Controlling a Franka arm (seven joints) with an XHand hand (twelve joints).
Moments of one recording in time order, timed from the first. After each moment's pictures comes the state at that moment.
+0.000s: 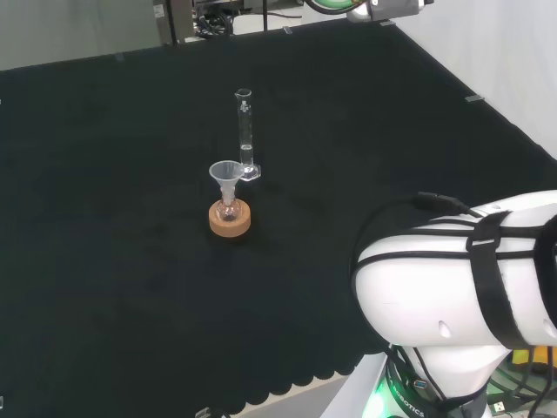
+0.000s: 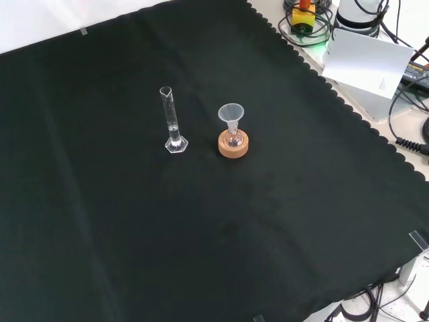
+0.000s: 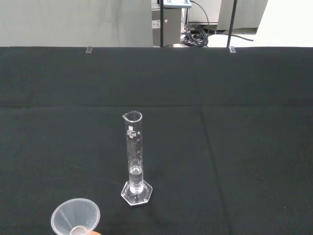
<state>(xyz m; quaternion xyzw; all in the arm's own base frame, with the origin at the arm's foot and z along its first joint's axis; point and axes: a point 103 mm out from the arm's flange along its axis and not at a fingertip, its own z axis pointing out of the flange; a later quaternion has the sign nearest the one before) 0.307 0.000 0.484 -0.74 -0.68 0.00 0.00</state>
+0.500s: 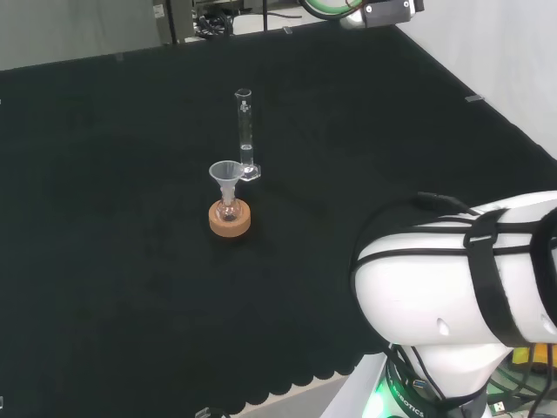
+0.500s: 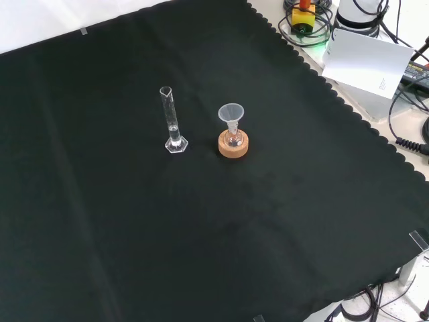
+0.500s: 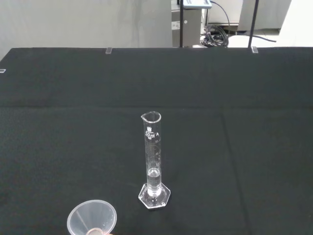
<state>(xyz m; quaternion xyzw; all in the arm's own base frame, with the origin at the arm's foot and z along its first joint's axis) 0.318 0.004 0.473 -0.72 -0.70 -0.01 0.01</state>
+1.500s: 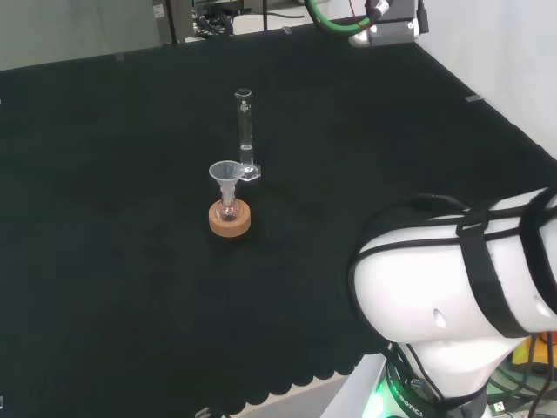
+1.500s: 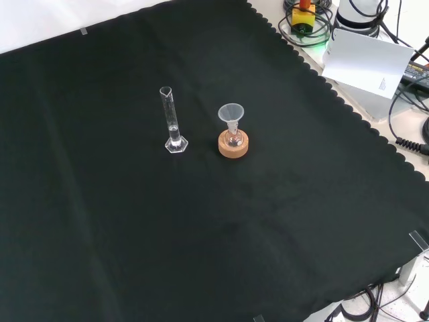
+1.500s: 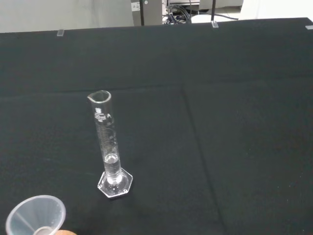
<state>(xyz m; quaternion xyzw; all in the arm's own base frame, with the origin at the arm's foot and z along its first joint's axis) 0.342 -0.033 0.428 -0.76 -0.65 0.01 0.03</state>
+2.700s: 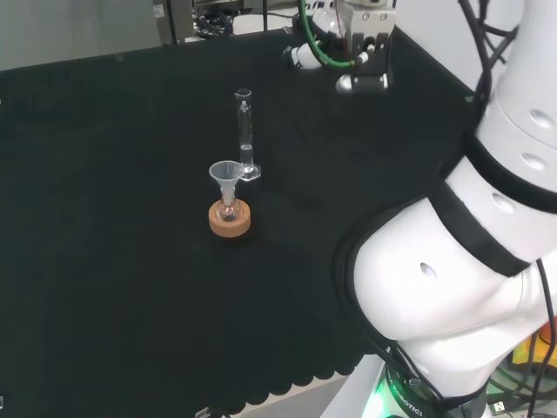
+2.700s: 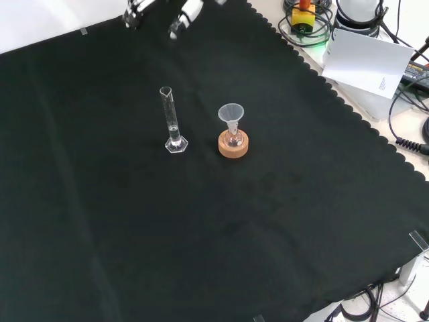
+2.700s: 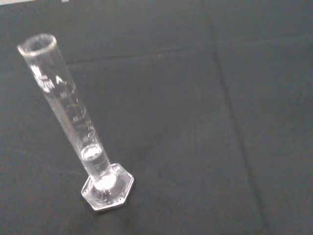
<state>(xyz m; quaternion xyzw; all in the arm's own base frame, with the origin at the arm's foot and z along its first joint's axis) 0.469 -0.079 0.273 -0.72 -0.68 -0.02 0.09</state>
